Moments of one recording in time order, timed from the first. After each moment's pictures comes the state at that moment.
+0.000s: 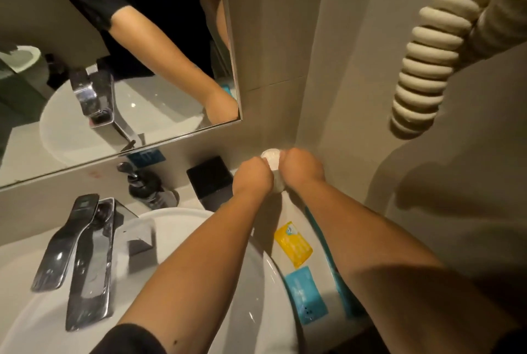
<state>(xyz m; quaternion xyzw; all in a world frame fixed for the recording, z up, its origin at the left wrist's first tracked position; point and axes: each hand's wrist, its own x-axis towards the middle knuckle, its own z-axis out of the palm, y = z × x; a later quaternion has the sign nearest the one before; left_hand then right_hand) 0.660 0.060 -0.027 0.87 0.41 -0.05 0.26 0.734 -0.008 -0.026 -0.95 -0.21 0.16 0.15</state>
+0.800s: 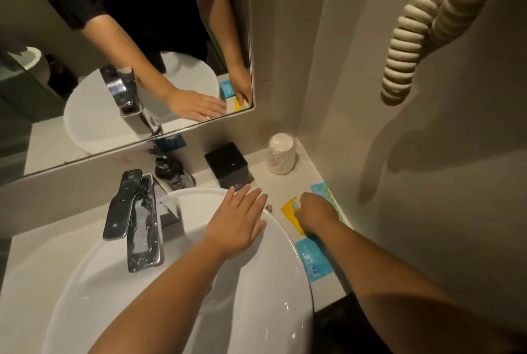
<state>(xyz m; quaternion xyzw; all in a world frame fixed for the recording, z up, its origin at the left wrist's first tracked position) 0.497 0.060 -0.058 0.99 0.06 -0.07 0.05 0.643 -0.090 -0.066 -0.94 -0.22 0.26 0.09</state>
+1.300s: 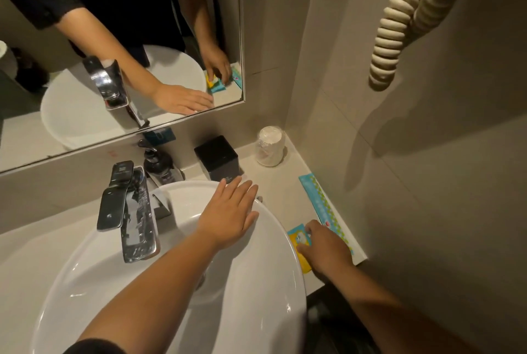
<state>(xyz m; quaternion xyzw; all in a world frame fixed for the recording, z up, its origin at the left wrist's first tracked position) 0.496 0.060 -0.060 1.00 0.05 -0.05 0.05 0.567 -0.166 -0.057 -0.94 -0.14 0.28 0.15</state>
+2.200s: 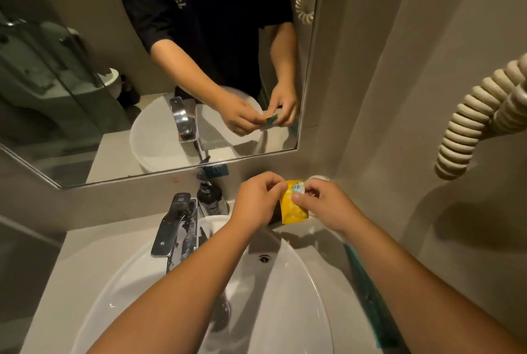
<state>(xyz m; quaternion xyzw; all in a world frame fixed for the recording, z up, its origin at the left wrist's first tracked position) 0.546 0.089 0.060 0.81 0.33 0.16 0.46 0.660 -0.030 0.055 -0.79 -0.32 0.31 0.42</state>
